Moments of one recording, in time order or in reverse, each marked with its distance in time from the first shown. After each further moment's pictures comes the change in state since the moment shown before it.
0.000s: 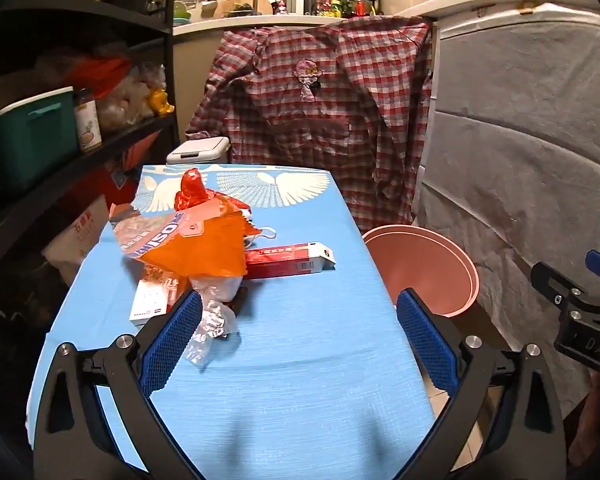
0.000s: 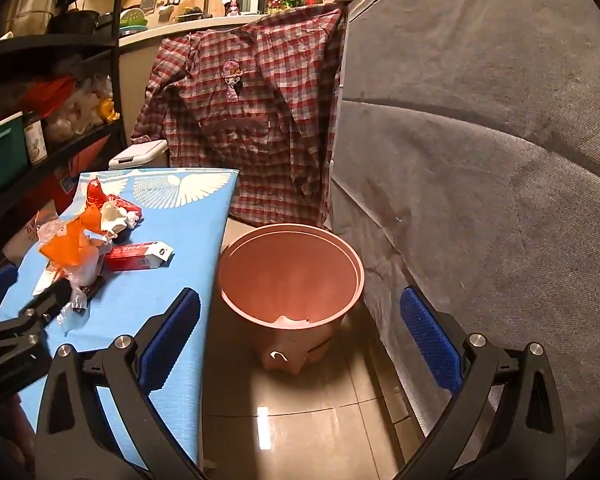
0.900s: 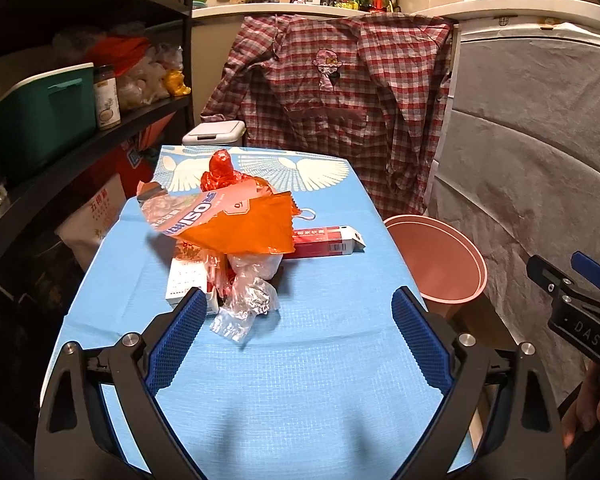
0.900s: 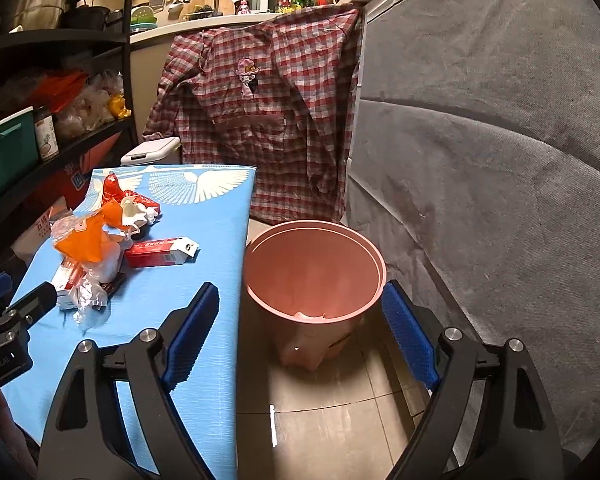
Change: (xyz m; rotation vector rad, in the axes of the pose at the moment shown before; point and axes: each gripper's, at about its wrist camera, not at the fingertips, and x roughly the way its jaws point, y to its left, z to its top) left arm -0.013 0.036 -0.008 -0.033 0.049 0.008; right arm -0.005 0.011 -0.005 -0.003 0.011 0.044
